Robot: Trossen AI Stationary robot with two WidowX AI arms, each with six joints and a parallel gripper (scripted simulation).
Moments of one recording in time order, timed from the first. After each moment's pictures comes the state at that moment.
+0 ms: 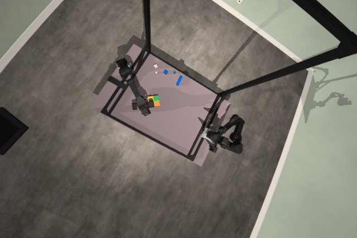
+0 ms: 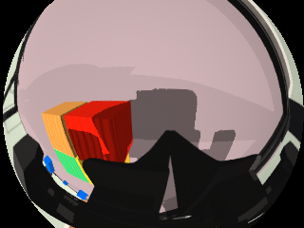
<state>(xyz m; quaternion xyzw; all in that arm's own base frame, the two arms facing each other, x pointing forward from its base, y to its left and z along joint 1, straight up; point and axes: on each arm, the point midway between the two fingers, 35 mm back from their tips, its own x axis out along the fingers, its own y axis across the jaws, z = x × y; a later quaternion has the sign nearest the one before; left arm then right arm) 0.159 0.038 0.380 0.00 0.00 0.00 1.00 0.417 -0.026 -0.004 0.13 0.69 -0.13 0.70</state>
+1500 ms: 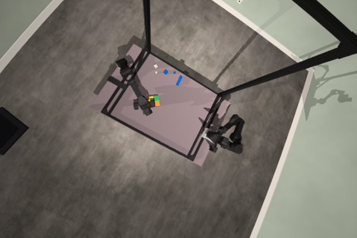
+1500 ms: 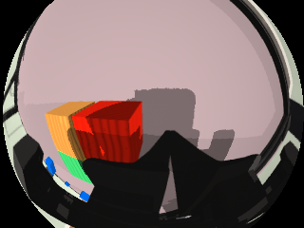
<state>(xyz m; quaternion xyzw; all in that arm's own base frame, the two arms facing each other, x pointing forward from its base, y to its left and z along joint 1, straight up) 0.159 0.038 0.380 0.00 0.00 0.00 1.00 0.421 -0.015 -0.004 0.13 0.69 -0.13 0.70</state>
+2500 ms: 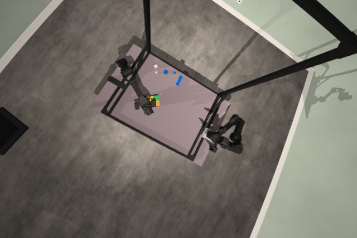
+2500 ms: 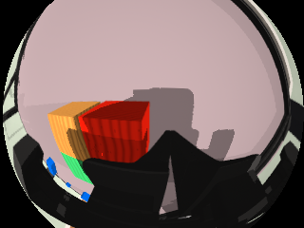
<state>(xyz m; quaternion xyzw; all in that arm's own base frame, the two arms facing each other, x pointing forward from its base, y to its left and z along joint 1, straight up) 0.159 0.038 0.380 0.00 0.00 0.00 1.00 0.424 -0.007 -0.004 0.13 0.69 -0.13 0.70</state>
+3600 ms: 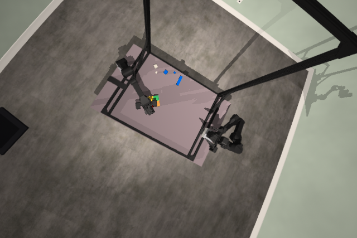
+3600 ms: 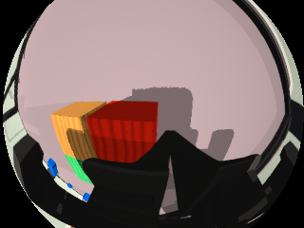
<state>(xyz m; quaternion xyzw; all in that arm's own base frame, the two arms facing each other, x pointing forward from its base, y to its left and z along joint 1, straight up) 0.159 0.038 0.380 0.00 0.00 0.00 1.00 0.427 0.001 -0.004 0.13 0.69 -0.13 0.70</state>
